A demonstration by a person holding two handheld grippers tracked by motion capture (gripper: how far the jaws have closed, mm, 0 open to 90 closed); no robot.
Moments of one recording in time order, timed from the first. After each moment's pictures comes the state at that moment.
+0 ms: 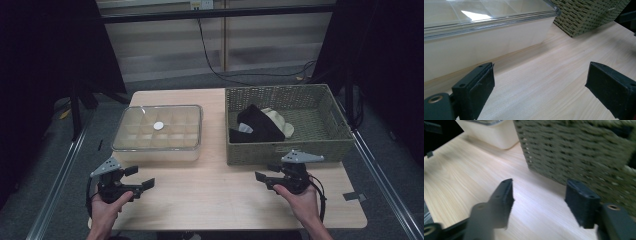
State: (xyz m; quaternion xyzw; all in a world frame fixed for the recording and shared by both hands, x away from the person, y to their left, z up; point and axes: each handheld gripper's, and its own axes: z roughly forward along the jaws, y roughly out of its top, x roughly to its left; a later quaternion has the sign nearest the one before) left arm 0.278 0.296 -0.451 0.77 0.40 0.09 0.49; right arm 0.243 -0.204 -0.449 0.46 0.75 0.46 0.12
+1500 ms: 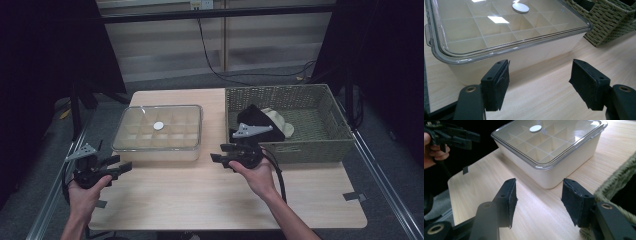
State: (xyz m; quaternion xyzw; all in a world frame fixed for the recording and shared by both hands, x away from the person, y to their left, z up) left arm 0.311 0.350 -0.429 0.76 0.43 0.11 0.48; right arm 0.306 -0.101 -0.406 0.38 0.78 0.49 0.07
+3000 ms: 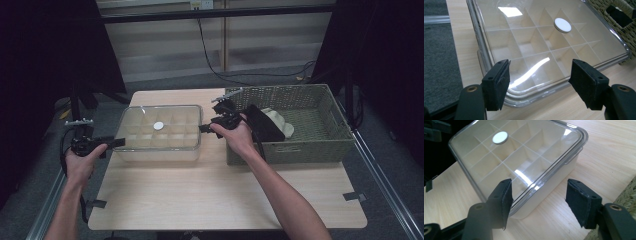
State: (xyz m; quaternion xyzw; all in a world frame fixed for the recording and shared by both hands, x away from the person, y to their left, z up) left arm 0.397 0.376 -0.415 0.75 0.50 0.07 0.43; right arm 0.423 -0.067 -0.397 0.43 0.80 0.41 0.05
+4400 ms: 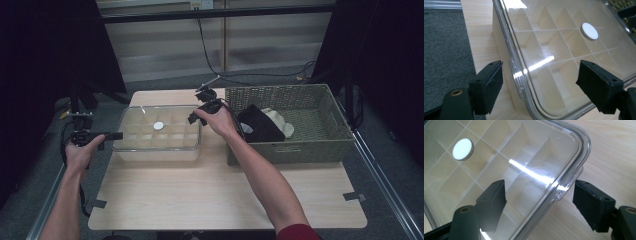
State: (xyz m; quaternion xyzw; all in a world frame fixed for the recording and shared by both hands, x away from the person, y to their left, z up) left arm 0.435 0.393 -0.427 0.74 0.53 0.04 0.41; right arm 0.499 -0.022 -0.416 0.49 0.81 0.31 0.00
